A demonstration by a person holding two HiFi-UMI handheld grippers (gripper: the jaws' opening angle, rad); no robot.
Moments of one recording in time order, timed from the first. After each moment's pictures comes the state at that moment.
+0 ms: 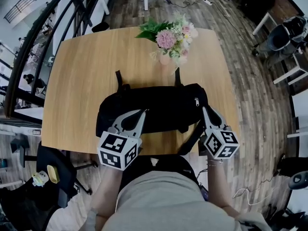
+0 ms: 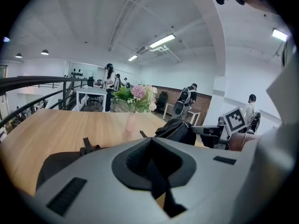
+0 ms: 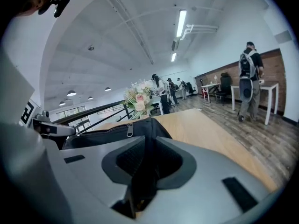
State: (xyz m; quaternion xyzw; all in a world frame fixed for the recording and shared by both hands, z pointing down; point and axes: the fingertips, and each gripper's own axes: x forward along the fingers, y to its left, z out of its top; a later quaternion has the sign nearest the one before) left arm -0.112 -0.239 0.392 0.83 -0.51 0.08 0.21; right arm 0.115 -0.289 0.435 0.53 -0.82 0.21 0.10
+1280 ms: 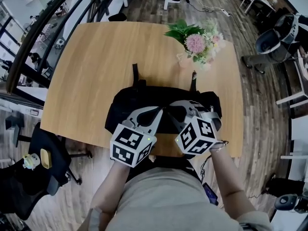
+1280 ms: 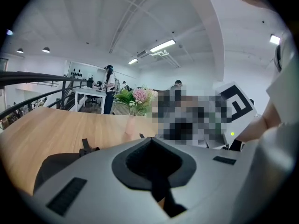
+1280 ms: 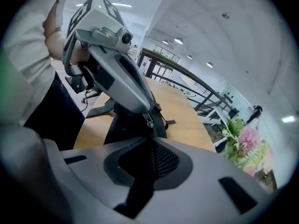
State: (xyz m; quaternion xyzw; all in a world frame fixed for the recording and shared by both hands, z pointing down) left arm -0.120 -0.243 0.387 0.84 -0.51 0.05 0.20; right arm -0.099 -0.250 0.440 0.07 -0.87 -0.21 0.45
